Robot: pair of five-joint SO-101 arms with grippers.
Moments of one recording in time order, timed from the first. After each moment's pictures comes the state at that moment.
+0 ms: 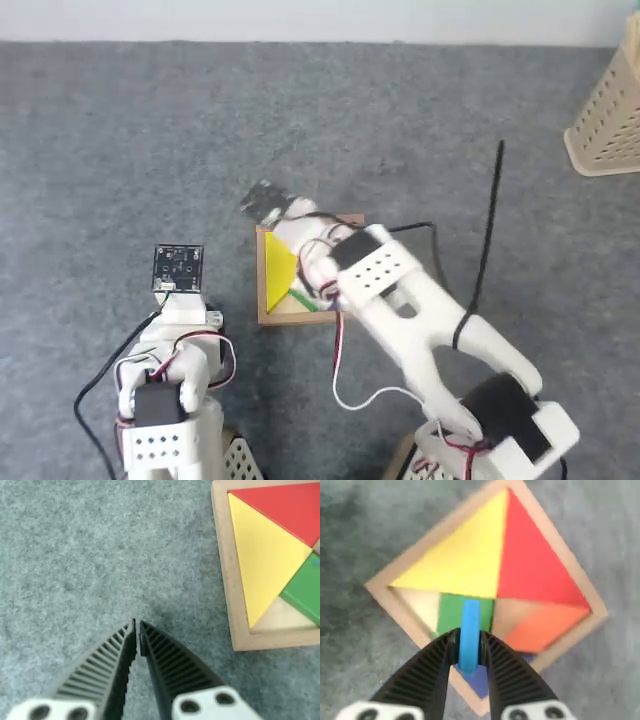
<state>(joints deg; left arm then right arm) -11.8 -103.3 97.2 72.0 -0.7 -42.4 -7.6 31.6 52.4 21.9</state>
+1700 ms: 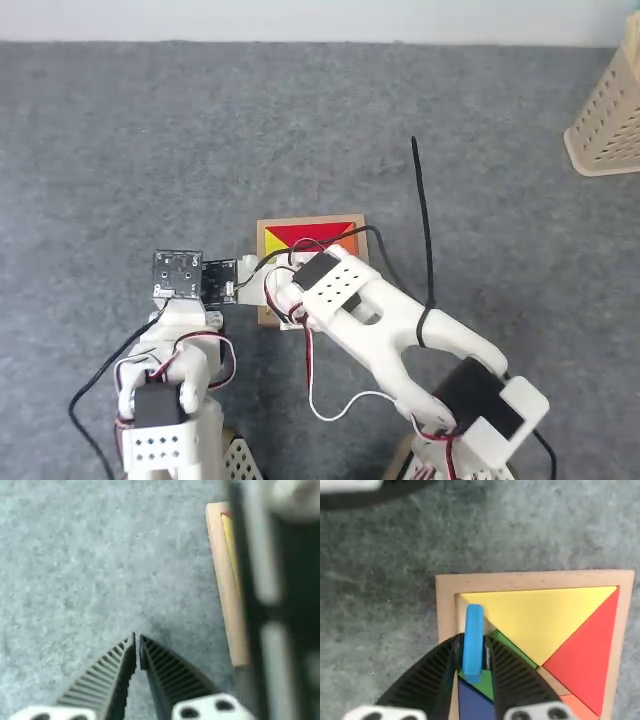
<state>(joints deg) -11.7 -103.3 97.2 72.0 -0.7 -50.3 0.5 31.6 47.0 50.9</state>
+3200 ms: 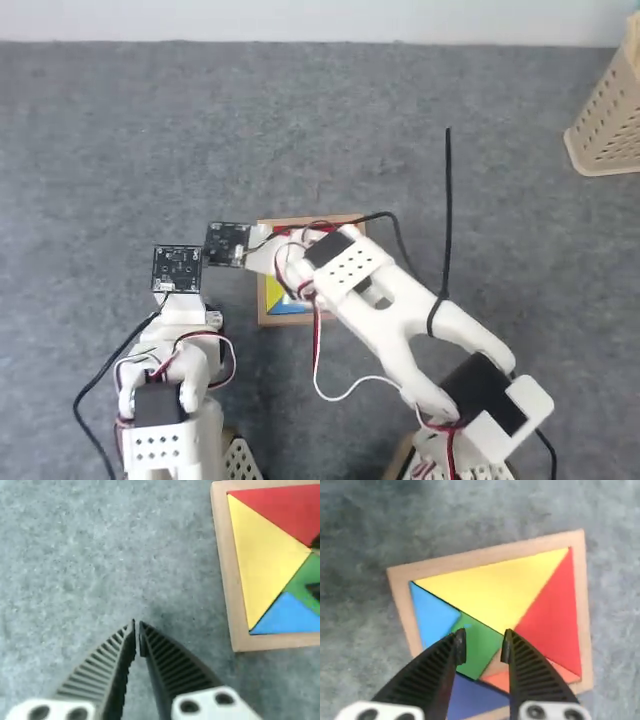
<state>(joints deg) -11.9 -103.3 97.2 72.0 -0.7 -44.4 0.5 26.8 50.5 42.1</state>
